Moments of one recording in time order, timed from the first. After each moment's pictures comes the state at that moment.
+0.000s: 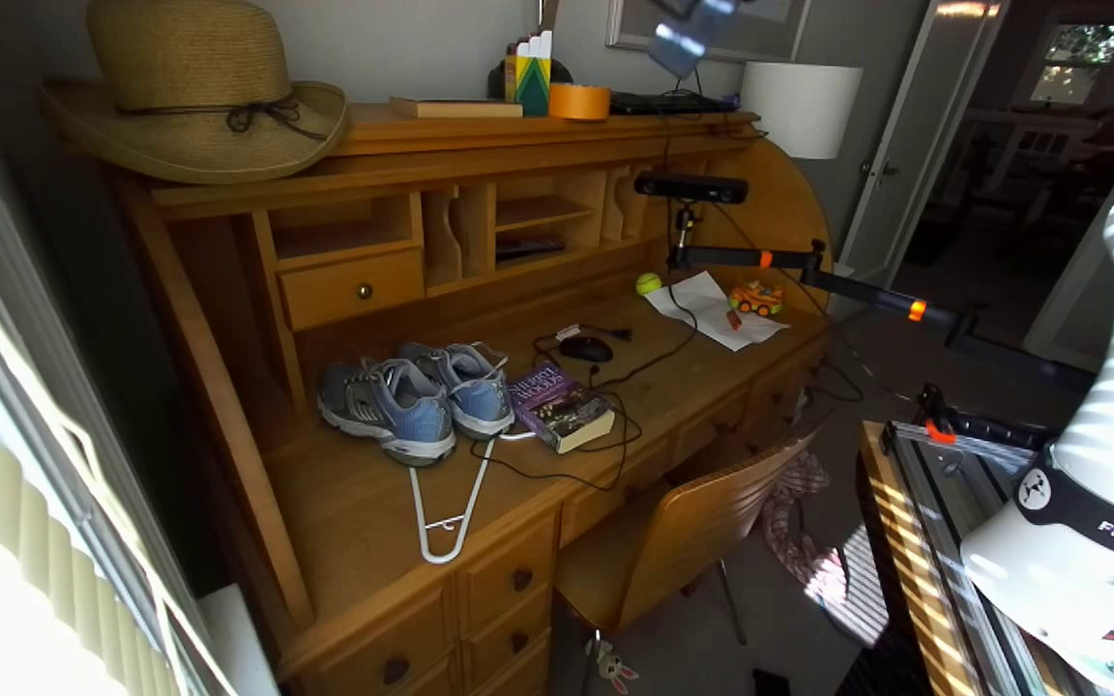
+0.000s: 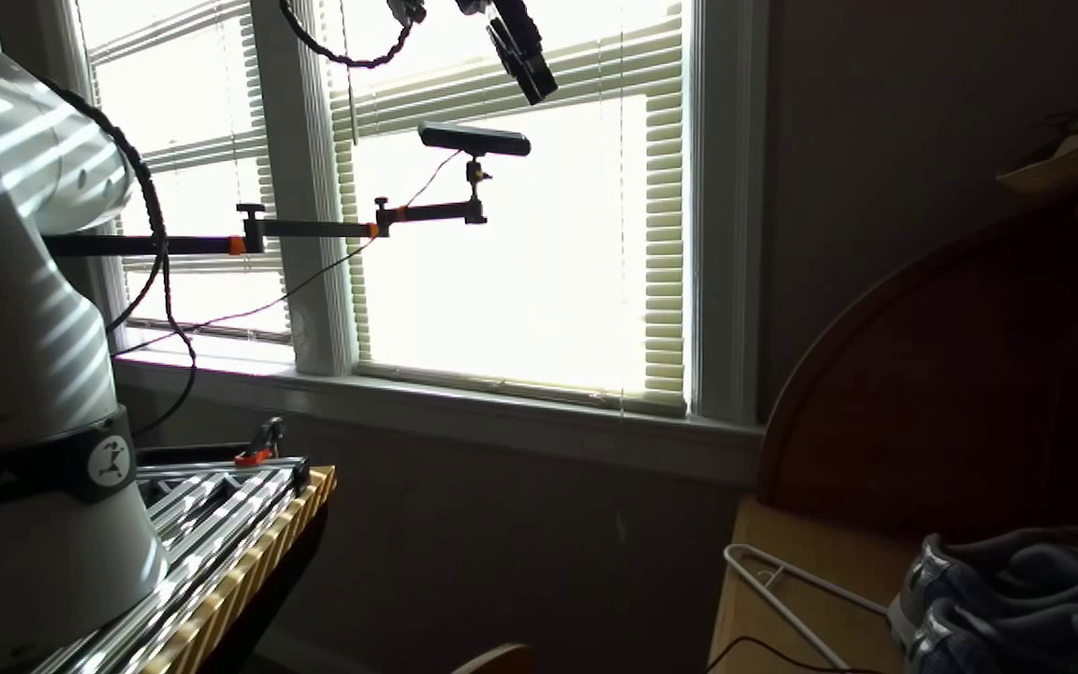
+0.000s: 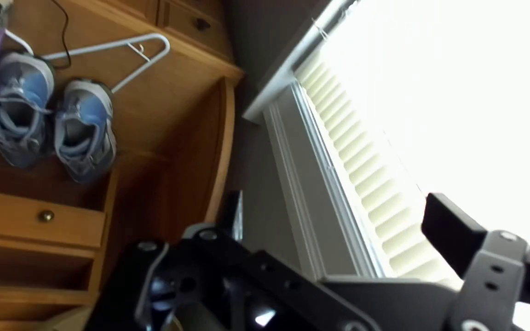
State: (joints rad) arm 0.17 -0.73 0.33 -2.50 0.21 2.35 0.31
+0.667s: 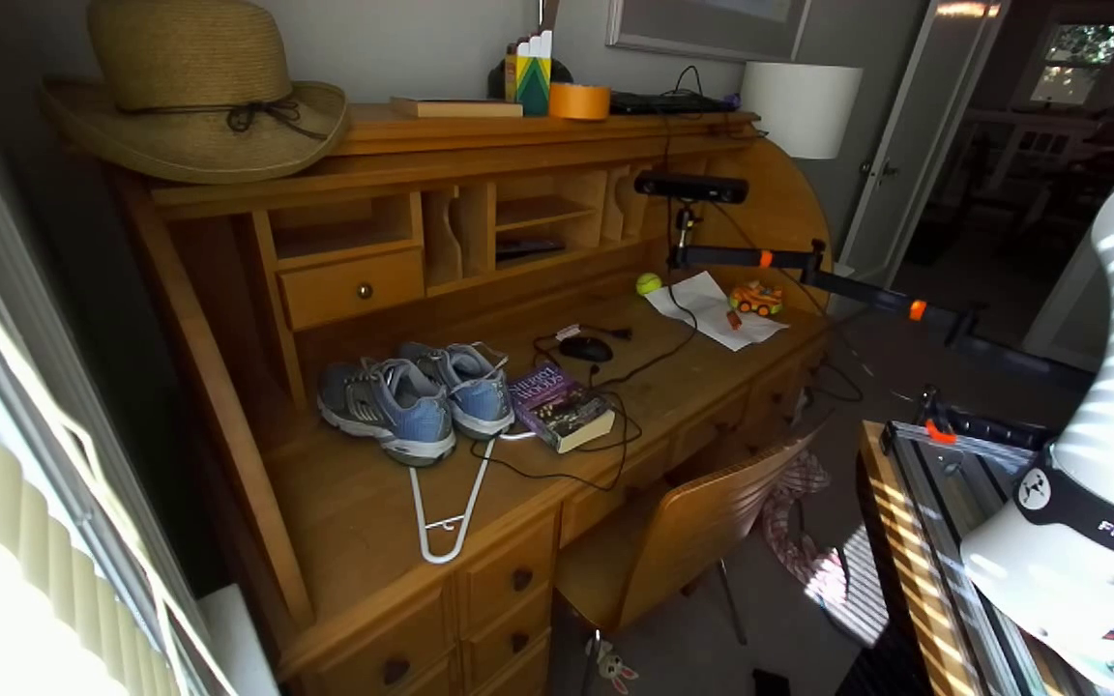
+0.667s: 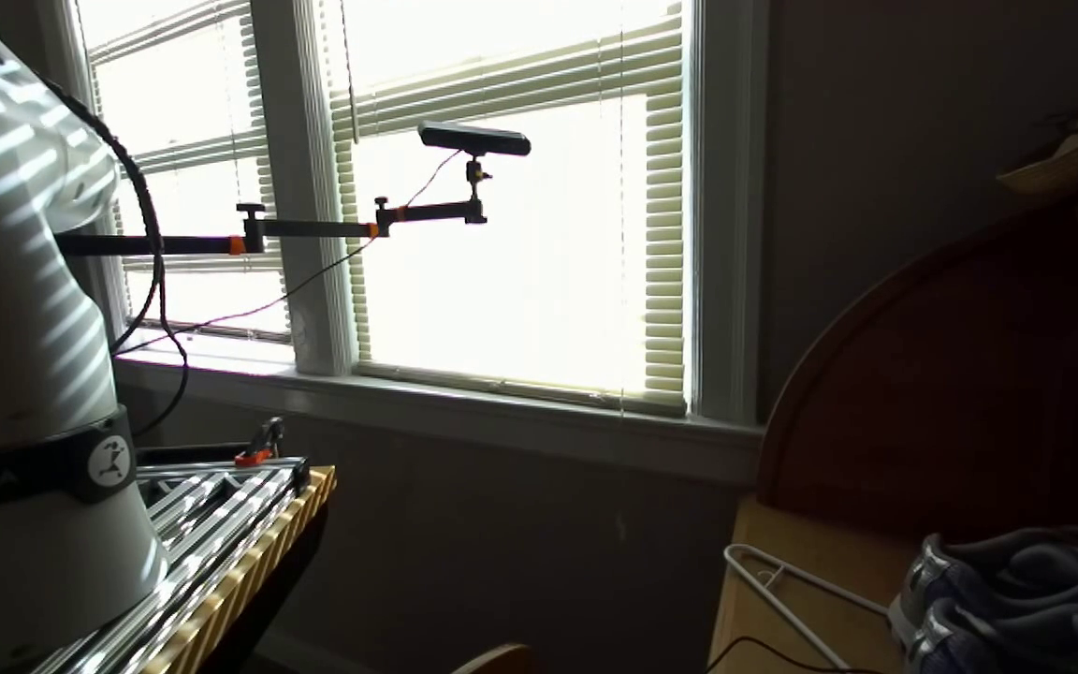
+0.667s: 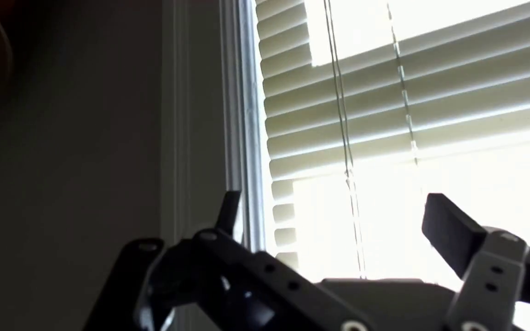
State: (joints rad) arm 0.30 -0.56 0.27 -2.21 0.19 2.69 -0.01
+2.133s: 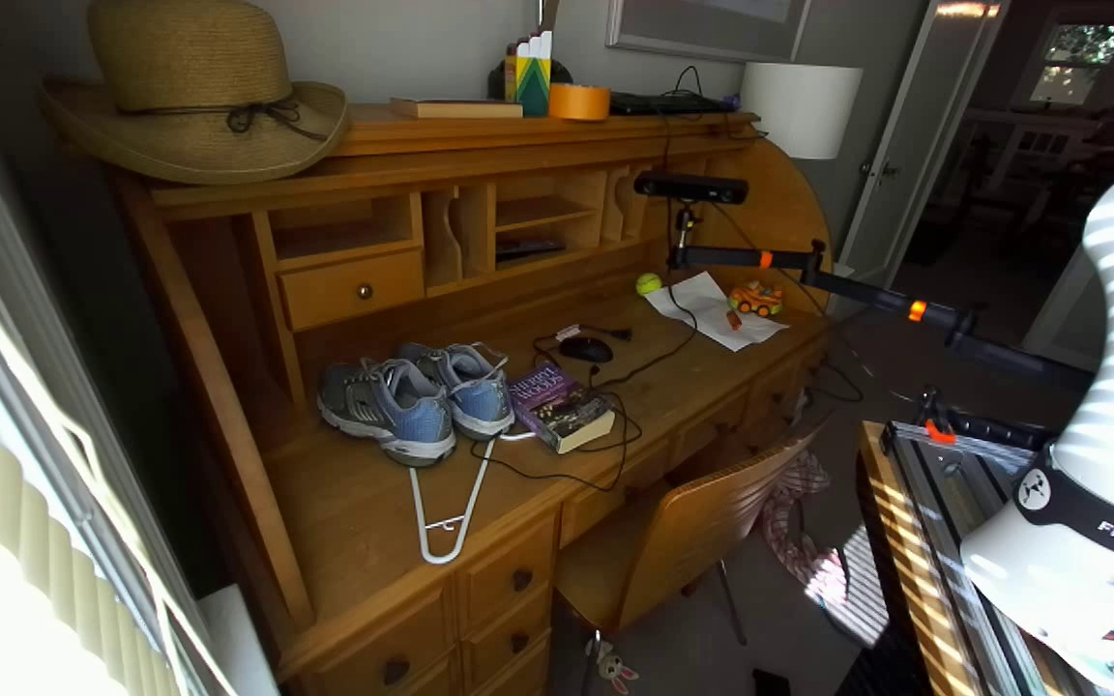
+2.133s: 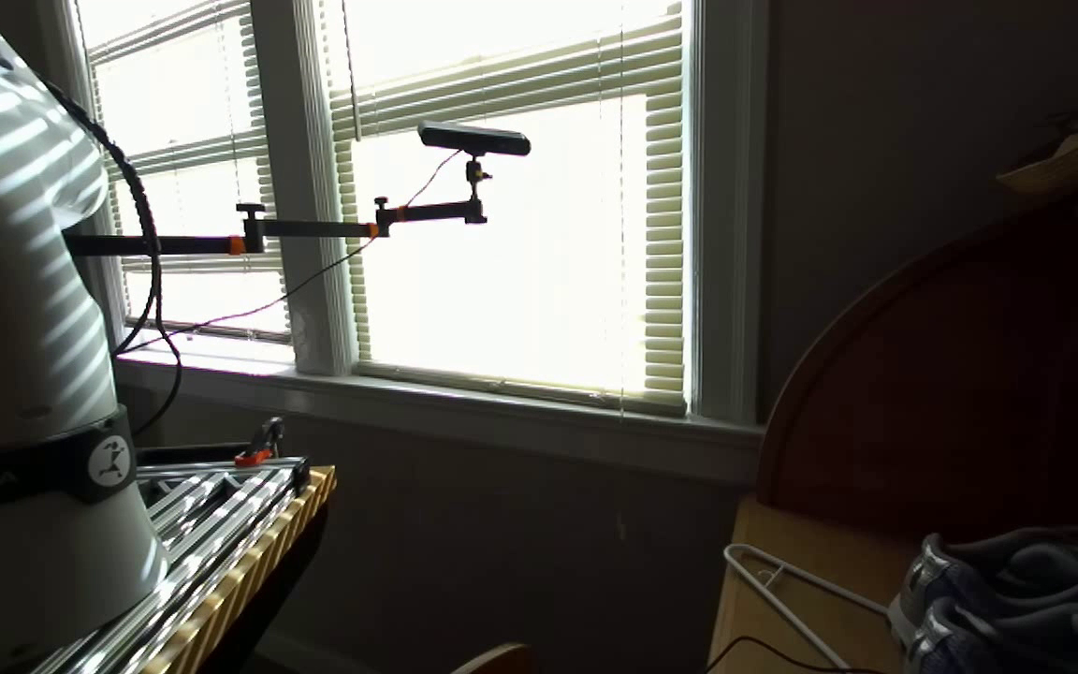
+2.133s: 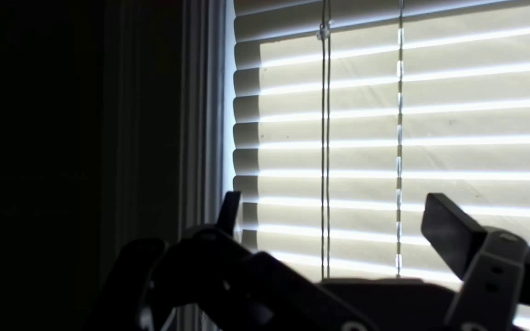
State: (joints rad) arm 0.40 -0.48 0.21 -2.09 0.19 2.85 -0.14
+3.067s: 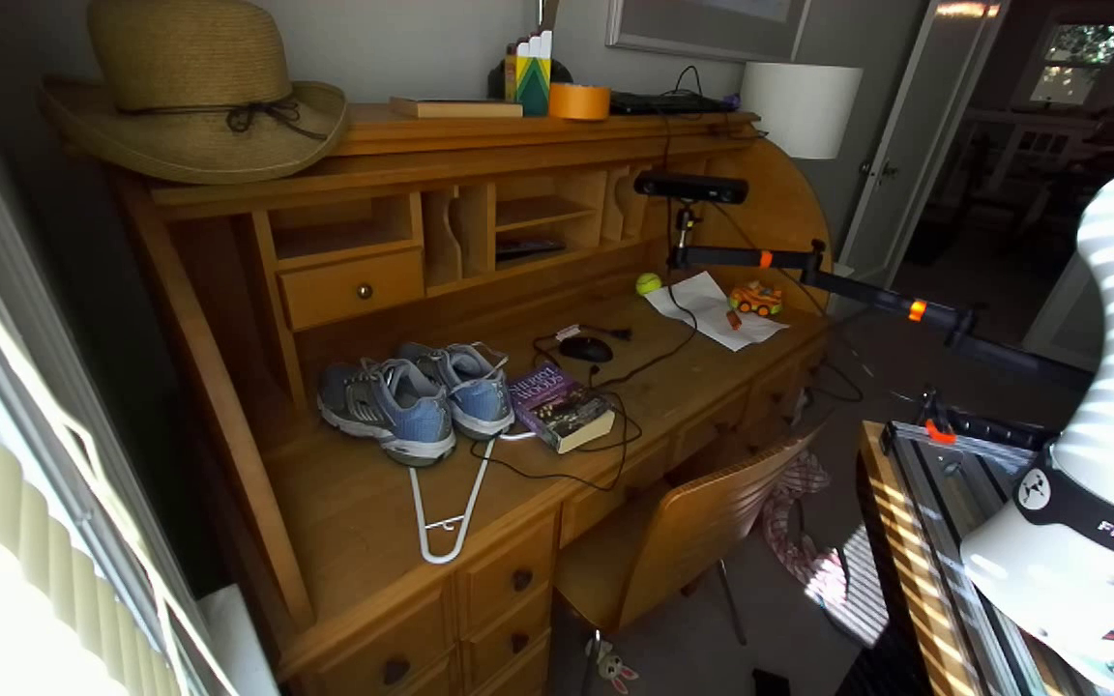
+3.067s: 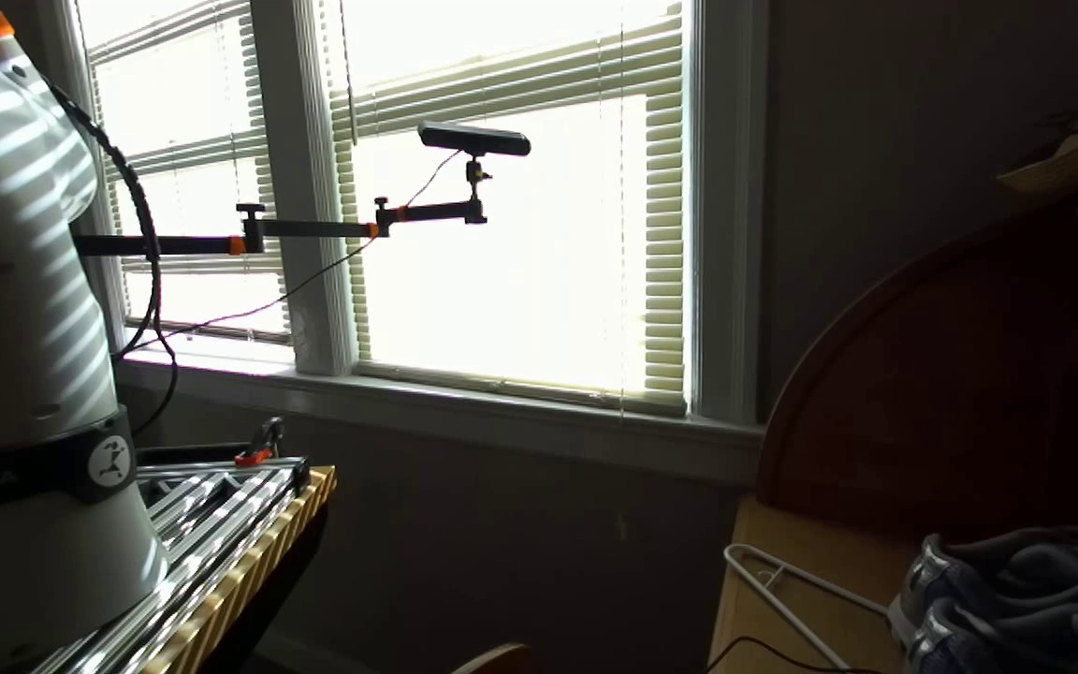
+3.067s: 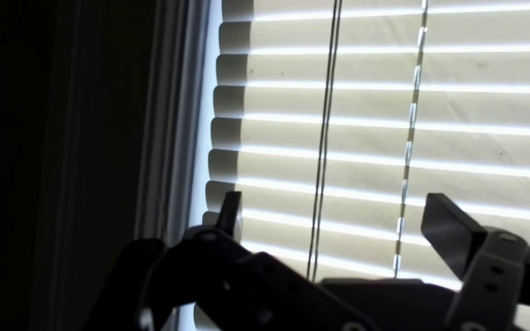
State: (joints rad) arm 0.49 -0.34 0.15 -1.92 0.21 2.85 -0.30
